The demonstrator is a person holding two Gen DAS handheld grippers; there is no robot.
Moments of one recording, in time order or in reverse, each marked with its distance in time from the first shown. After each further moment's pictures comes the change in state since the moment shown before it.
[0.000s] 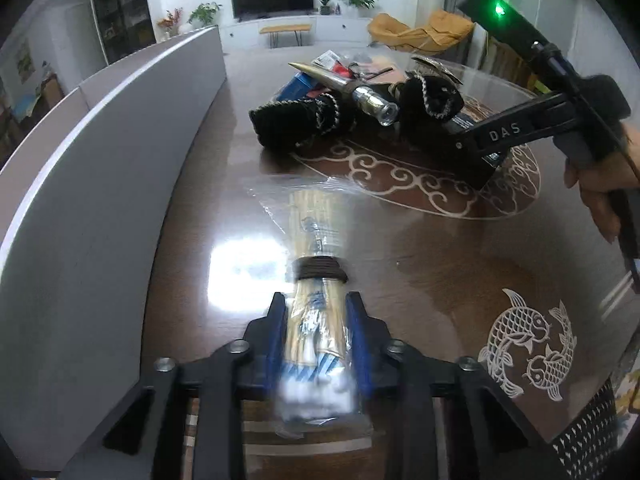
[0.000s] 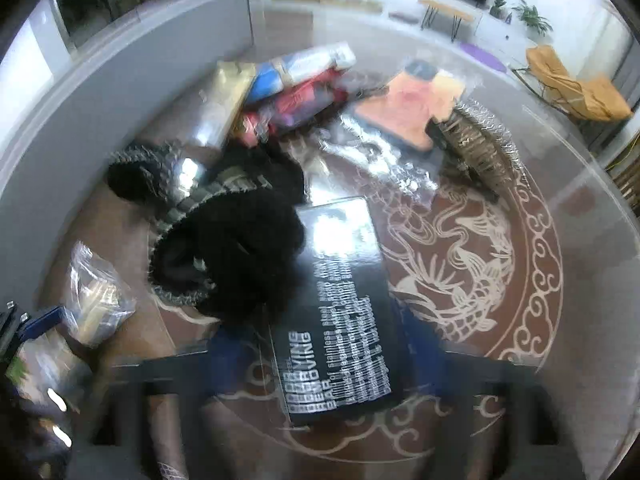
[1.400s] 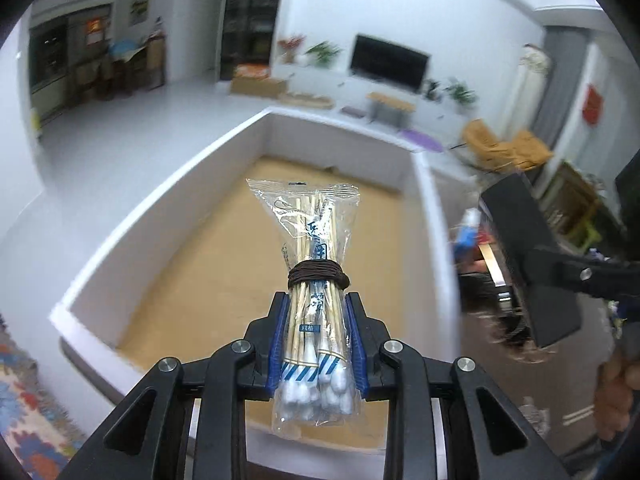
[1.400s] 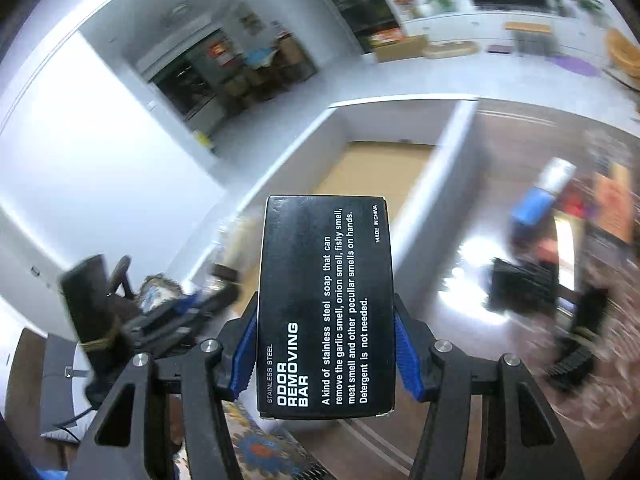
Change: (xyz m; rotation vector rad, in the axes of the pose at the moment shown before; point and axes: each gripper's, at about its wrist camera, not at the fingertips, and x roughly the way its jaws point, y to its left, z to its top) left arm -0.134 0.237 0.013 -0.392 -0.181 0.119; right arm -0.147 0.184 0.055 0.076 -0.272 0.607
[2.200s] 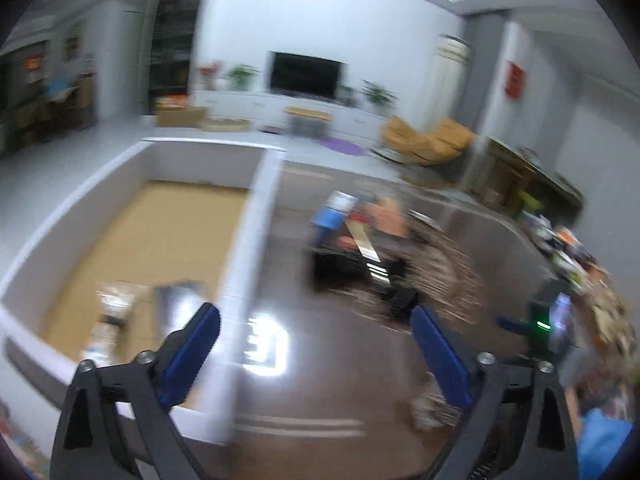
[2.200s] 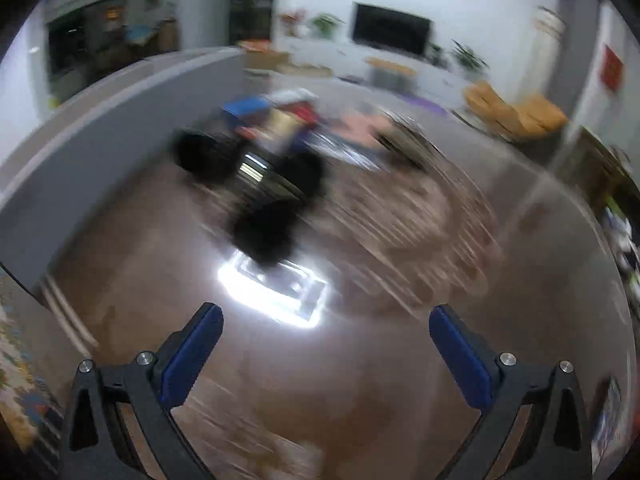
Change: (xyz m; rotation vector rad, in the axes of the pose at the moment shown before) left arm -0.060 -0.166 -0.059 0.194 -0.076 -0.279; right arm -0.084 -0.166 -0.182 -0.050 -0.062 -0.767
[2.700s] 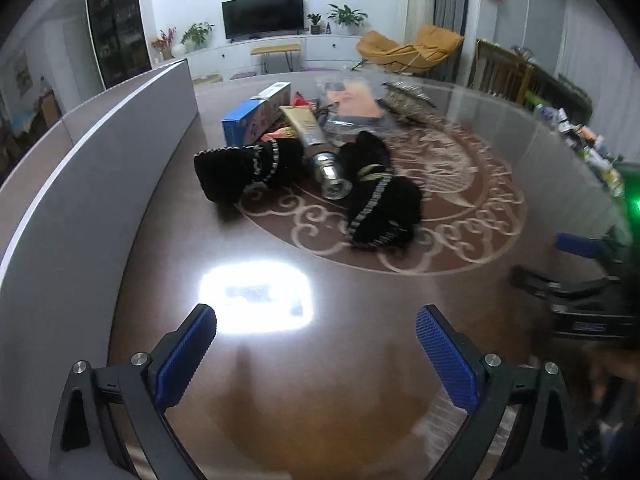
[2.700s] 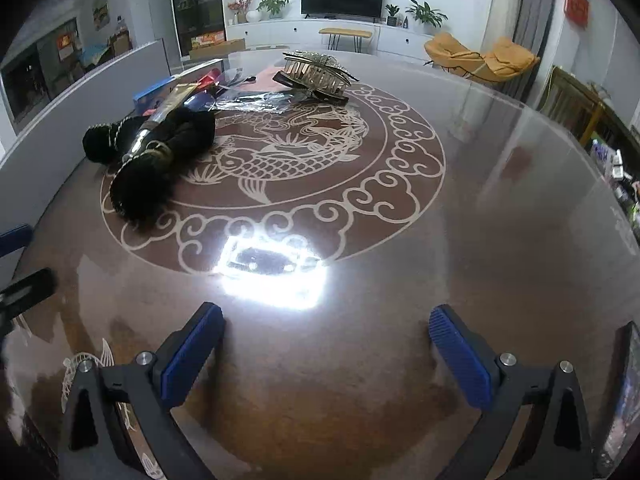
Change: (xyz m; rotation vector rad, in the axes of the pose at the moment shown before) left arm 0.164 -0.065 -0.046 0.192 0.231 0.124; right arm 0.035 -0.073 -0.024 0.163 0.079 0.007
